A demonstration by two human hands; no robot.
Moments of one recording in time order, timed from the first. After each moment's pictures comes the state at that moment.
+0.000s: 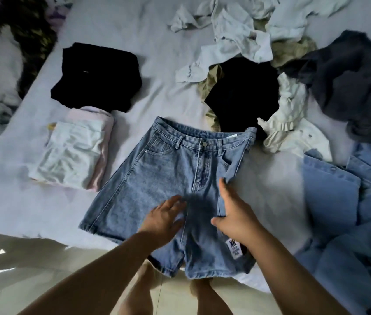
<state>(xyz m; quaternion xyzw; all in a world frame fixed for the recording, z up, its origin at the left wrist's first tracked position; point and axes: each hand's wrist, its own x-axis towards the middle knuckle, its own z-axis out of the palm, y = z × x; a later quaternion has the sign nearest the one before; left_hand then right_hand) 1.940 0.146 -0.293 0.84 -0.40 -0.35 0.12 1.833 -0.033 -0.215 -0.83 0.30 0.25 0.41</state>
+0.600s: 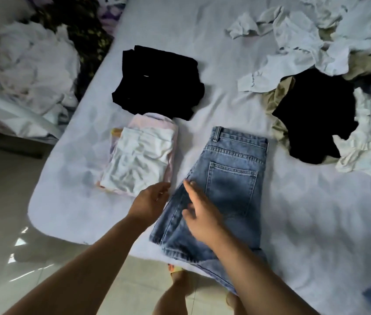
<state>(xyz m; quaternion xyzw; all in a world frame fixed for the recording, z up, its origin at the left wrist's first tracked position) 2.111 0.277 -0.268 0.88 -0.15 -0.33 0.30 2.001 0.151 -0.252 -0.83 0.22 0.17 0.48</state>
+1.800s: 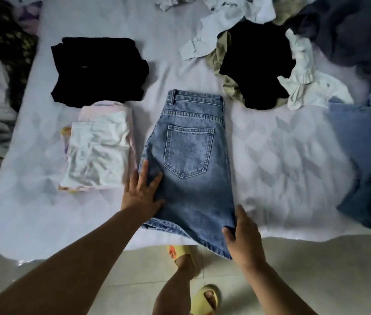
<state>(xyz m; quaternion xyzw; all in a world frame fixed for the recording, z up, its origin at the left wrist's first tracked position) 2.070 0.268 -0.316 0.85 -0.46 -0.24 -0.13 1.819 0.173 -0.318 -0.80 0.51 0.09 0.32</state>
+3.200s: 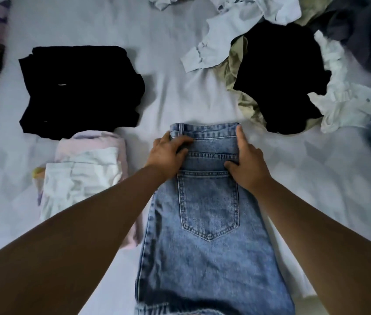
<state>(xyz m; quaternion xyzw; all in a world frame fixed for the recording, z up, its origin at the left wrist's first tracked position) 2.183 0.085 -0.358 0.83 -0.41 -0.31 0.20 2.007 -0.023 -0.343 -0.84 0.46 0.05 0.28</state>
